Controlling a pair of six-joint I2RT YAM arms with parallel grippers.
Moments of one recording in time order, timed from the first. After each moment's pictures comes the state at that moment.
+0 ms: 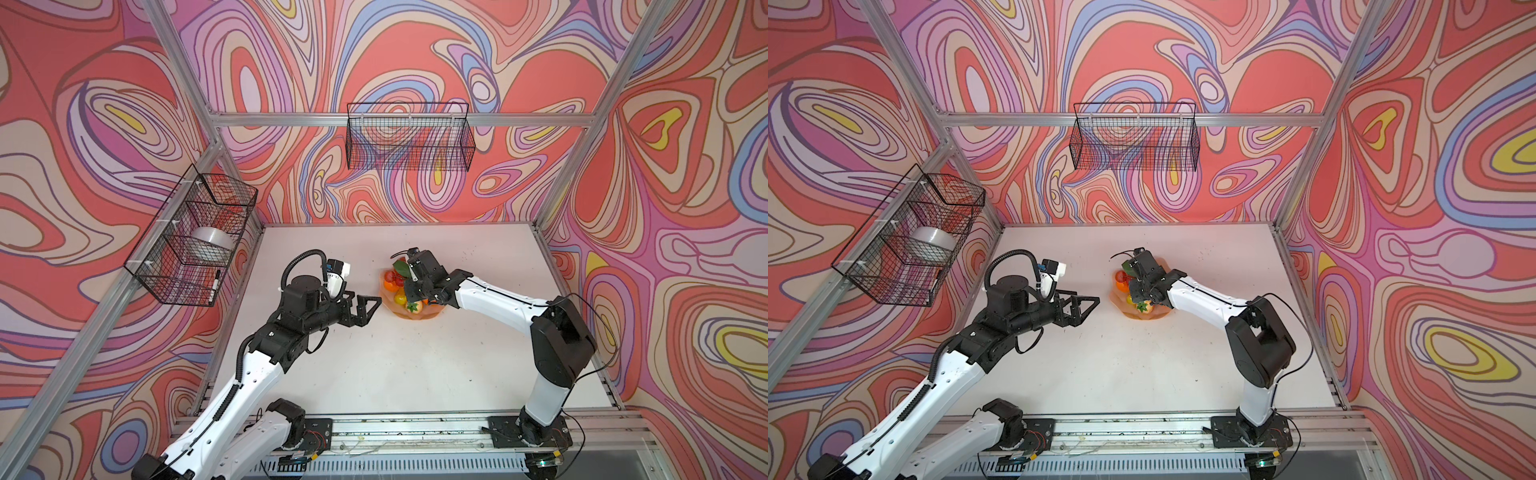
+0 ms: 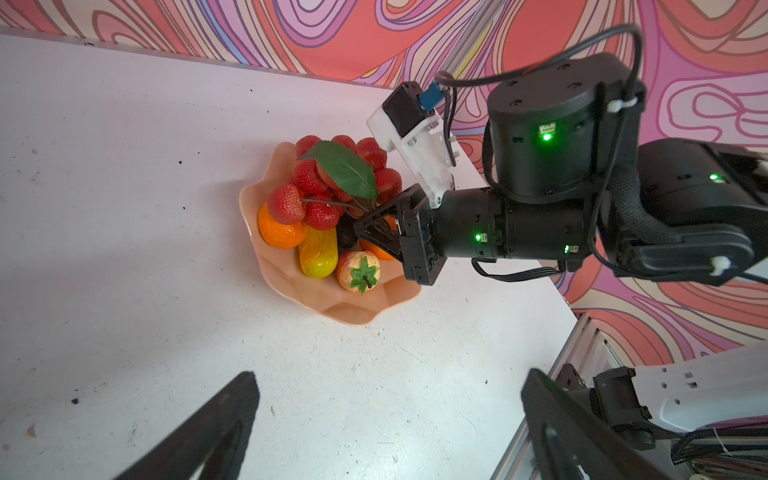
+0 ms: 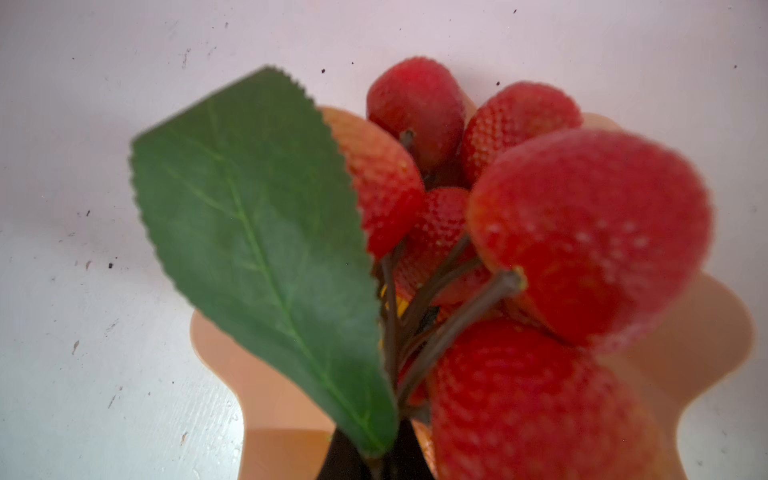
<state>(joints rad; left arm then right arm) -0.40 0.89 0.79 -0.35 0.40 -0.39 0.68 1.80 1.32 -0.41 0.11 0.35</state>
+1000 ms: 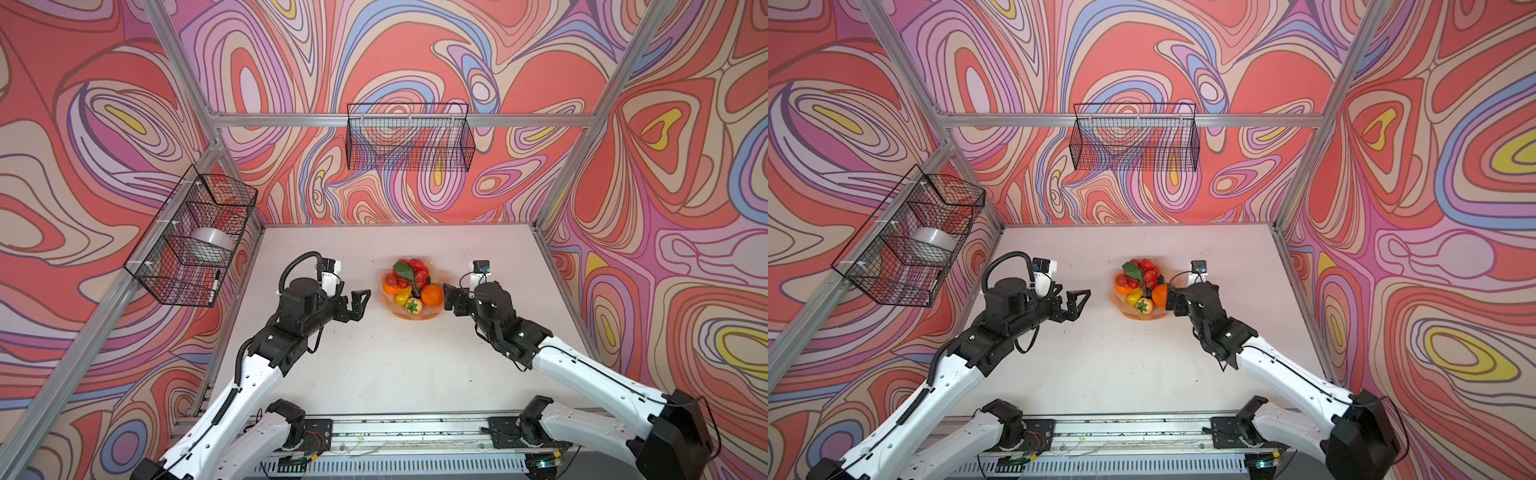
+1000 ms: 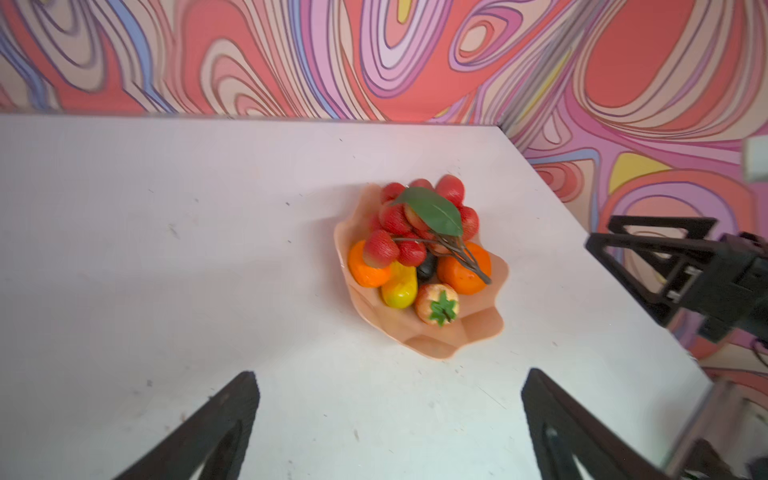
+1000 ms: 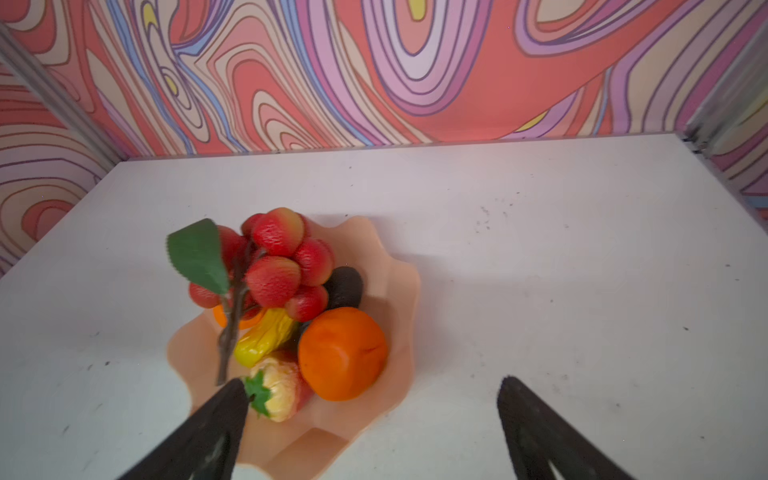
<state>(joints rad) -0.40 0.87 0.74 -0.26 0.09 -0.26 0.57 1.03 0.63 -0.02 0.41 0.32</state>
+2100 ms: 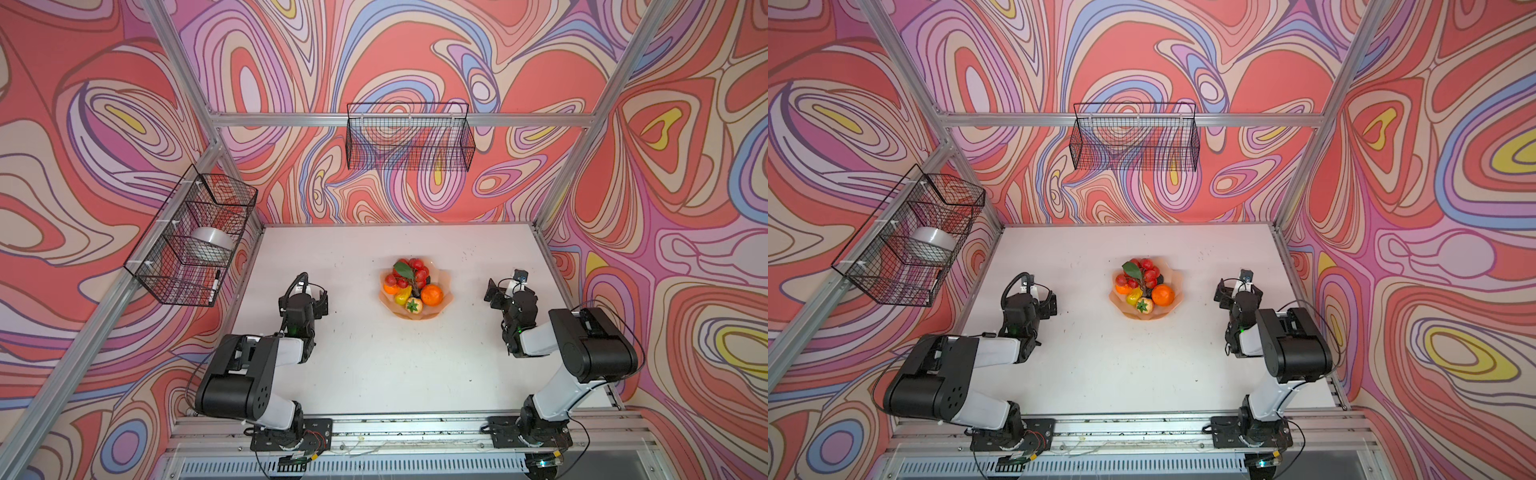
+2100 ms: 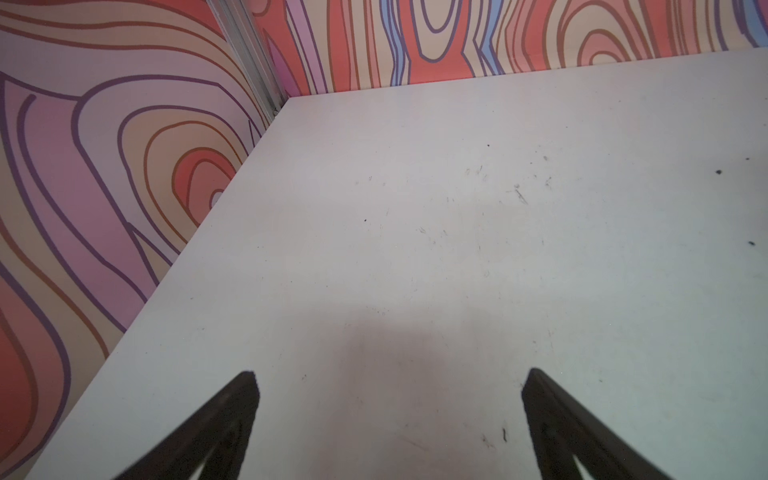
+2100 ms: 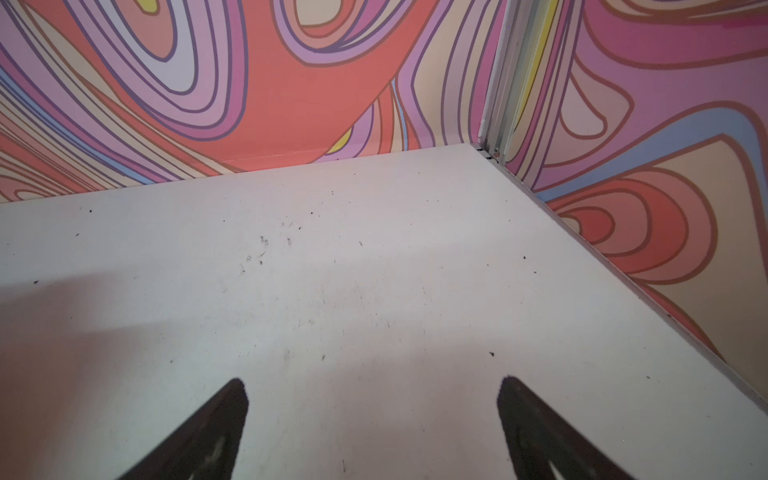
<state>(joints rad) -0.07 1.53 0.36 0.77 -0.30 0.01 0.01 1.71 0.38 1.09 0.18 0.09</state>
